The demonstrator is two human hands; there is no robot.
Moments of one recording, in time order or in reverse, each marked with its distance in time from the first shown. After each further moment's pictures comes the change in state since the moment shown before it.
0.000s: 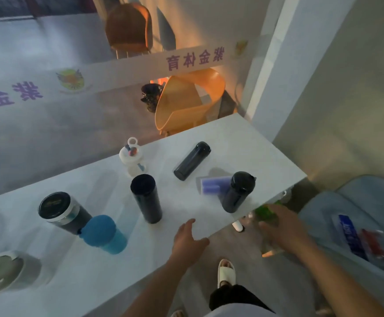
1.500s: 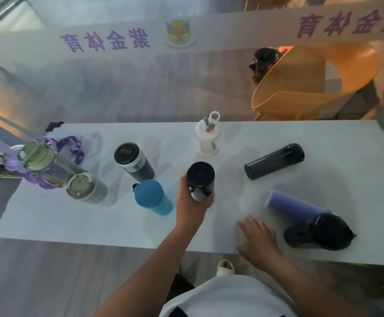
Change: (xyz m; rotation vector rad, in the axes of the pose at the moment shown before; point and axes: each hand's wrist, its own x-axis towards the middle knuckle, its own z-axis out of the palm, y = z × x) left_hand 0.039 0.011 -0.080 -0.470 0.826 0.032; right_hand 0.113 -0.069 0.165 -0.460 -0.535 -0.604
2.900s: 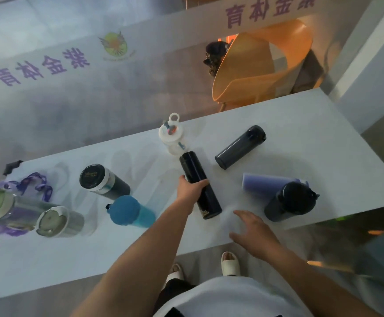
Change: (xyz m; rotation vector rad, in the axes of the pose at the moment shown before) left_hand 0.046 0.005 0.062 0.141 -0.303 -0.487; right_hand -0.041 0.009 -0.010 0.498 0.111 0.150
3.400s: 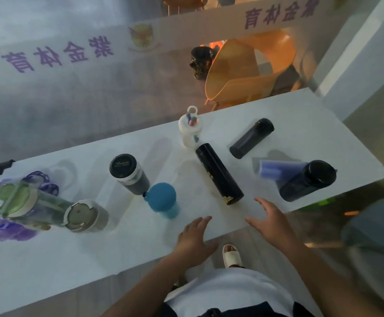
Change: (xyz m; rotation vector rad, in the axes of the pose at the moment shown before) left_hand -0.066 -0.135 -0.128 0.878 -0.442 0.417; right_hand -0.043 -0.069 0.046 0.220 0.311 0.190
